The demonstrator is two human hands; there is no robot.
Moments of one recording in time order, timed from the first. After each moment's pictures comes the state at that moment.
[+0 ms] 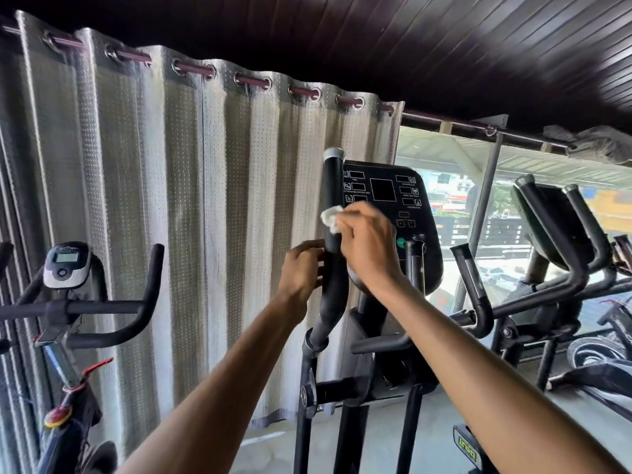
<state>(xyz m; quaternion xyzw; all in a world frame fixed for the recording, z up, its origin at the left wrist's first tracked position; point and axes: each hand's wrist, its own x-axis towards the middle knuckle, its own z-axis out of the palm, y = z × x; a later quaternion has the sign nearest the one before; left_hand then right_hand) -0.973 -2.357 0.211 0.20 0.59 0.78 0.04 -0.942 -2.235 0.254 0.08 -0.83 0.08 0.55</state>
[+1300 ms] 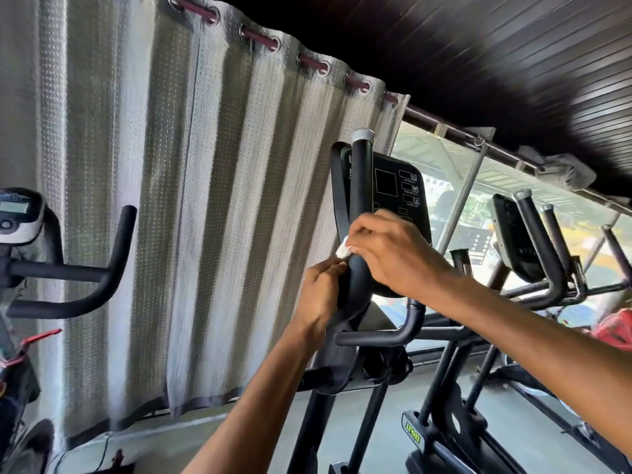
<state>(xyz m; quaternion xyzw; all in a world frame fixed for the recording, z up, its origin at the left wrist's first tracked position) -0.979 -2.350 0.163 0.22 0.49 0.84 0.09 -0.918 -2.244 0.261 0.23 -0.88 -0.17 0.38</state>
